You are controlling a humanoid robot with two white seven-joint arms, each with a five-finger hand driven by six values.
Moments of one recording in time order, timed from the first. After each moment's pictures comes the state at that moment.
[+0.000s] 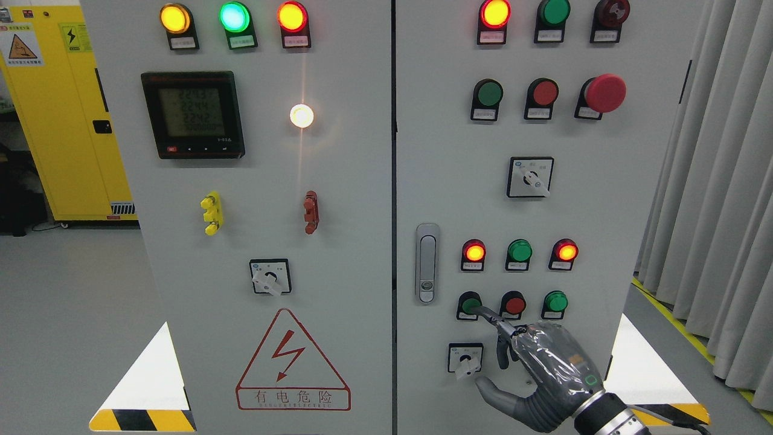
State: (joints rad) left arm 0.00 -0.11 -0.15 0.00 0.09 -0.11 -0.01; right arm -0.30 -0.15 0.00 -1.76 0.82 -0.36 0.34
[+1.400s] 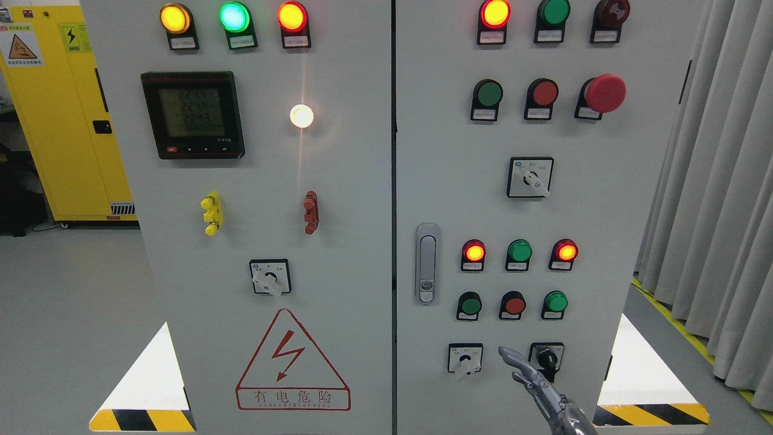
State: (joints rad) left arm 0.00 -0.11 -0.15 0.00 0.09 -0.12 -0.01; right arm -0.01 -0.10 0.00 -1.90 0.02 -0.31 0.37
